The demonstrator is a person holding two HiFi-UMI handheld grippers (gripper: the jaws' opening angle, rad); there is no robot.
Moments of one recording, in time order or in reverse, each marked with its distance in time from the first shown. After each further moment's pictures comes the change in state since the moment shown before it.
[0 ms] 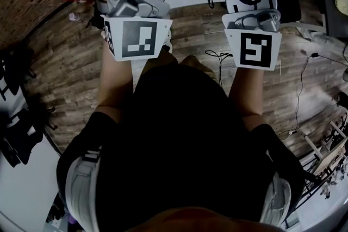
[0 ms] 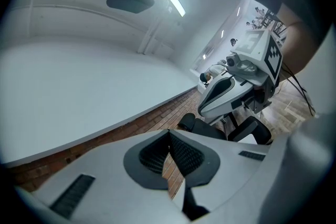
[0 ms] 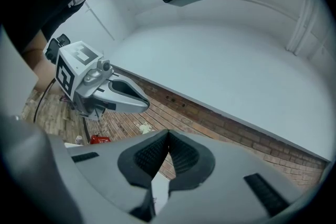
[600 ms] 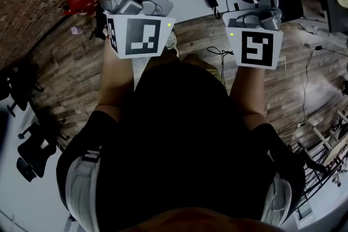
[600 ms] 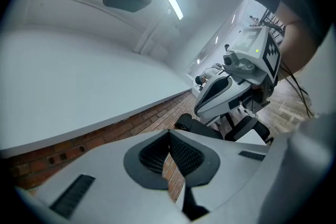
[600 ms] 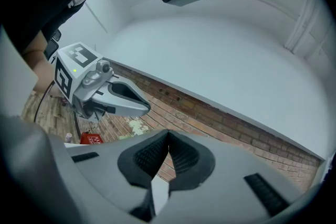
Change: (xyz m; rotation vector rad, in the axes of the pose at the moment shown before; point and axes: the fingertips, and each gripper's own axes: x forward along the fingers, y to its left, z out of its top) left arm 0.053 0.029 -0.044 -0.003 -0.047 -0.092; right arm 0.066 -0.016 -0.021 0.010 0.046 -0.064
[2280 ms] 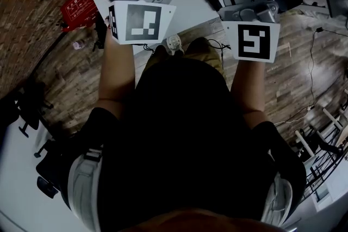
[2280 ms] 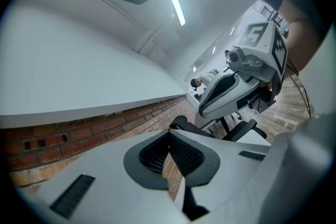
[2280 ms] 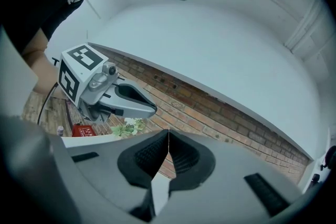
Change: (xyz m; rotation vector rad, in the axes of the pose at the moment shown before) left arm 0.047 0.012 -0.066 -0.023 -0.048 -0.128; right arm 0.053 0.001 -0.032 -0.005 0.114 -0.076
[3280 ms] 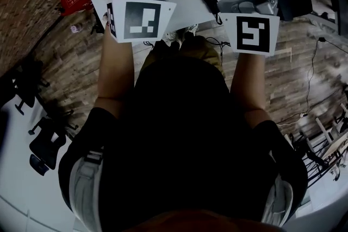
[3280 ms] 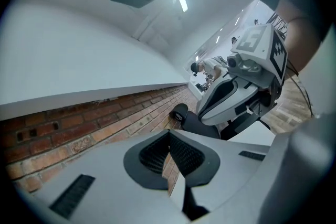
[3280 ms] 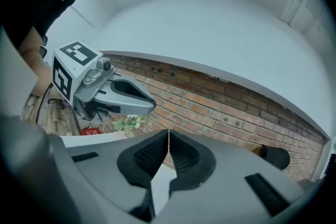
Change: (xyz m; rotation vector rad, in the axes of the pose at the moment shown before) left arm 0.057 -0.007 -0.023 -0.051 0.104 0.047; right arm 0.036 -0.024 -0.073 0.112 0.055 0.110
